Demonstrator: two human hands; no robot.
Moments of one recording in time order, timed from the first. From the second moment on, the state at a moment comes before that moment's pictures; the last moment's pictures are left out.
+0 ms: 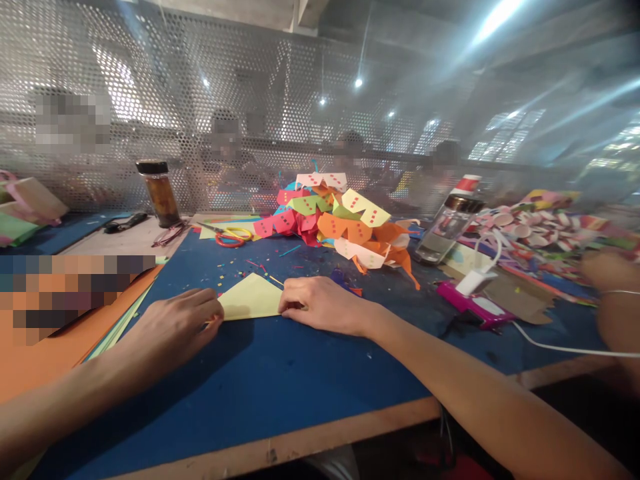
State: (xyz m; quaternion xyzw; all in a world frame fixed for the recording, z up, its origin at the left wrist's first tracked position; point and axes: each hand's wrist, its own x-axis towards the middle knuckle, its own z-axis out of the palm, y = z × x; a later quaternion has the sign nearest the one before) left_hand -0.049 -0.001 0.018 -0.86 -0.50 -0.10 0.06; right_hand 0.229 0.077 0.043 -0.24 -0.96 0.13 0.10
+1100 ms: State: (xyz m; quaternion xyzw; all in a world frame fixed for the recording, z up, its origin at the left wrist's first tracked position) left_hand -0.045 -0.005 0.021 -0.92 -0.38 -0.04 0.11; right_hand 0.225 0.060 0.050 -0.19 -0.98 -0.04 0.04
